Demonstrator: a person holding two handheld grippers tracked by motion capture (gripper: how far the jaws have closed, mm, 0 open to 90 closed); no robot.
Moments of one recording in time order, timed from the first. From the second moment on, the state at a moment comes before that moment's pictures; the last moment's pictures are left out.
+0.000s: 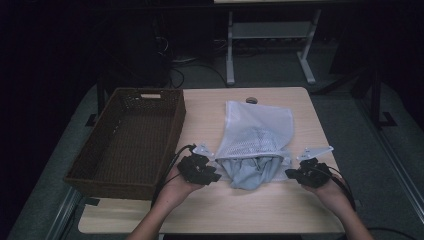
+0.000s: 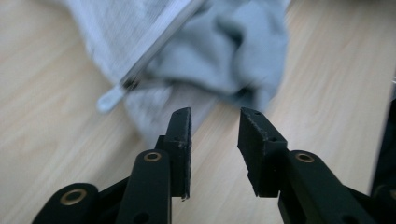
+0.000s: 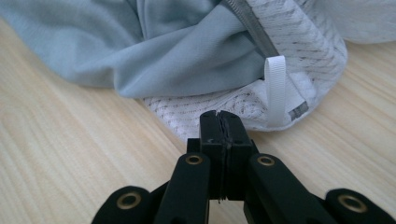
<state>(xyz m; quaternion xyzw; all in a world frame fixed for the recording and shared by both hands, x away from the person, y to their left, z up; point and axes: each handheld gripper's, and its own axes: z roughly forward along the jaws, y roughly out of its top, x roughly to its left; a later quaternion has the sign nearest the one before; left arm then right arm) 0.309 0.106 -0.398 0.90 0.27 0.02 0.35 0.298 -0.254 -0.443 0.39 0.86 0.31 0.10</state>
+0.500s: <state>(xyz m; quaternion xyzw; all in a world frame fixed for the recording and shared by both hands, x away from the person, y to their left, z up) 0.330 0.000 -0.421 0.92 0.18 -0.03 0.35 0.296 -0.237 -0.444 0.36 0.87 0.32 0.09</state>
